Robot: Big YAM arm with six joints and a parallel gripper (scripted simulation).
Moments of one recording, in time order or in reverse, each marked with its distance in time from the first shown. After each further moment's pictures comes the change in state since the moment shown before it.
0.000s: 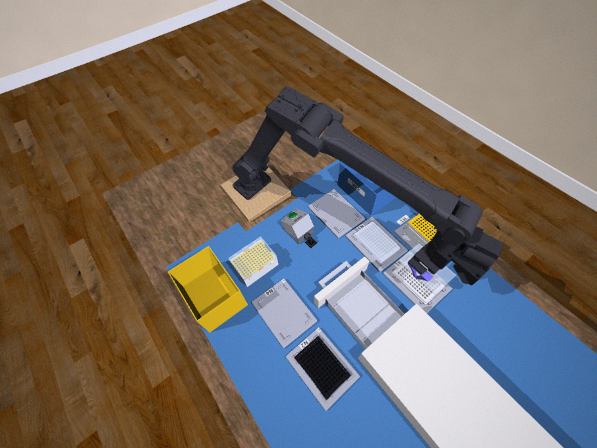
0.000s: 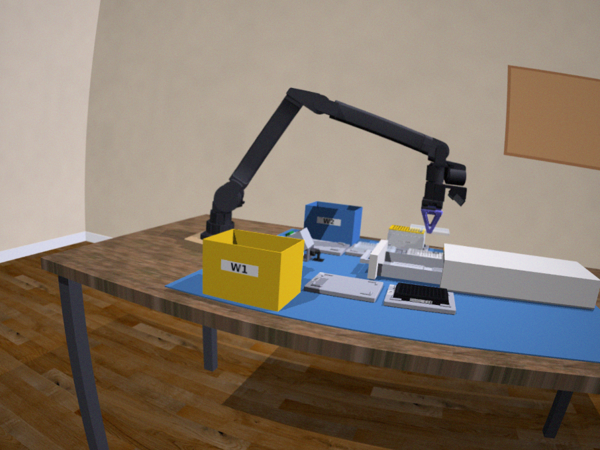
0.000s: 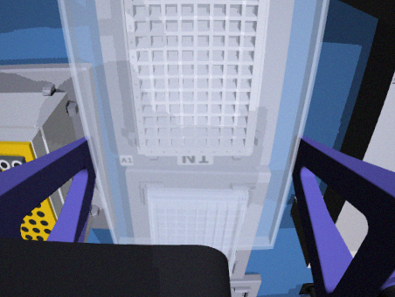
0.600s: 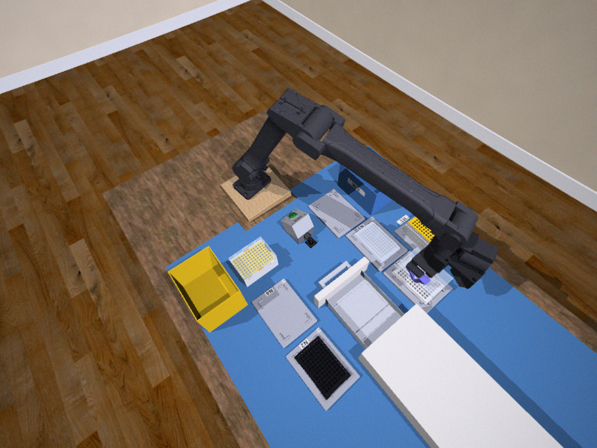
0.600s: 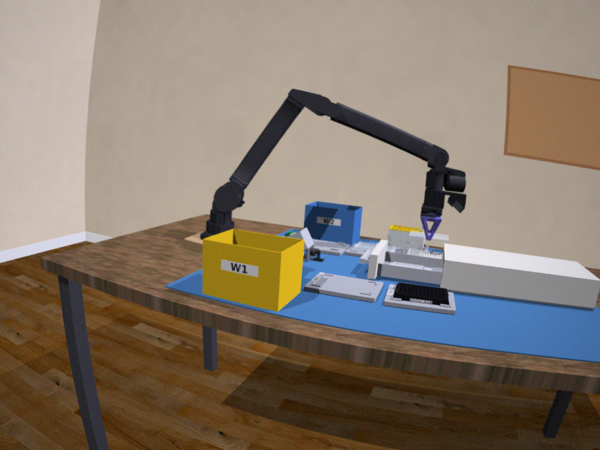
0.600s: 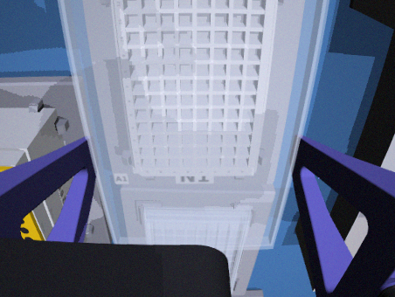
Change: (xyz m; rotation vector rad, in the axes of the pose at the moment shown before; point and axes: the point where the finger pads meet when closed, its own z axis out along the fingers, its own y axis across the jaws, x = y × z) arm -0.001 -0.001 0.021 0.000 -0.002 0.001
